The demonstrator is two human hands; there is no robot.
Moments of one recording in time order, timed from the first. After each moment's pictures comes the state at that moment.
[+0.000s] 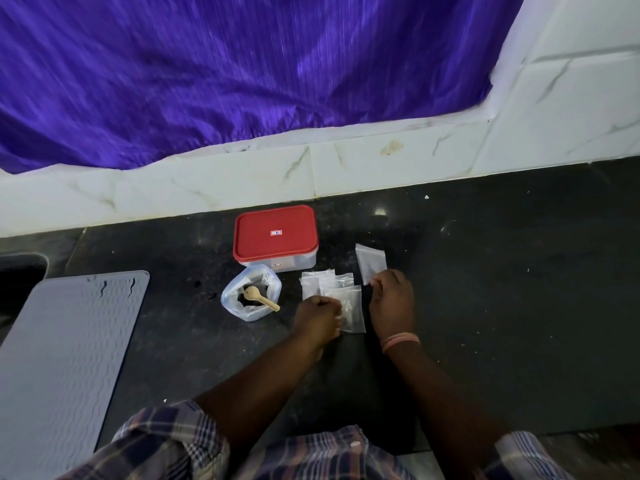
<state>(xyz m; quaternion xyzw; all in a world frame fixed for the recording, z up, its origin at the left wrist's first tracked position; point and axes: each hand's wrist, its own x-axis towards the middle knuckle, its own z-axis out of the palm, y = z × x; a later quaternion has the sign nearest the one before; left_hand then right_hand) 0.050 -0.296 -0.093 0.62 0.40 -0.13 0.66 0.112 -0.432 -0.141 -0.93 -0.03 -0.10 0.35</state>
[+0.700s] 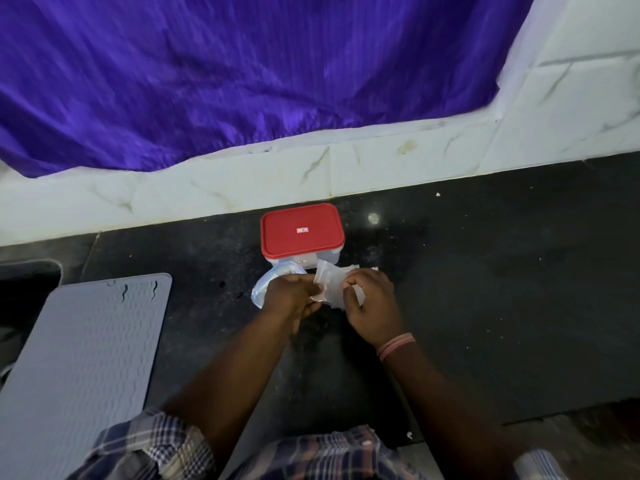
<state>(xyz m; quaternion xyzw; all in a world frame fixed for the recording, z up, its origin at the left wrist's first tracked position) 0.040 -0.187 -0.056 0.59 0.38 -0.11 0.70 0.053 -0.353 -0.094 -0.89 -0.17 -0.09 0.42</state>
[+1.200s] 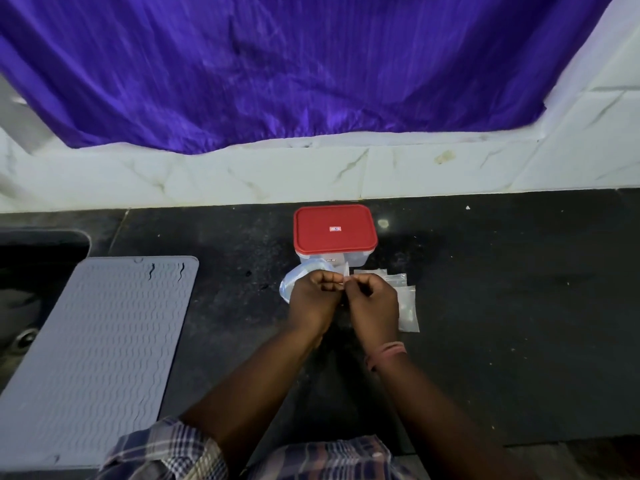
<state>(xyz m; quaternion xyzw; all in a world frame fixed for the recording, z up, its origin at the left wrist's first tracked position) 0.008 -0.172 -0.054 0.66 0.27 -0.01 0.70 0.026 -0.275 -0.063 -0.80 0.07 0.02 0.60</state>
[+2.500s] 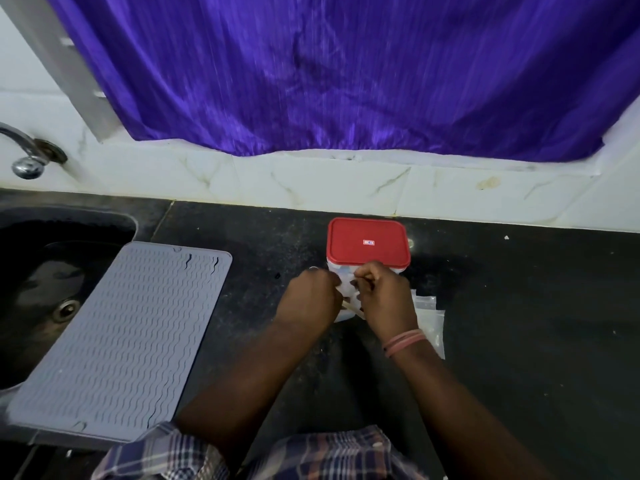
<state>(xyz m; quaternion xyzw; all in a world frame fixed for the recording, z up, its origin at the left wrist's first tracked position) -0.005 -0.121 -0.005 0.97 0.15 -0.01 0.21 0.056 -0.253 -0.040 -0.88 -0.17 0.02 0.44</state>
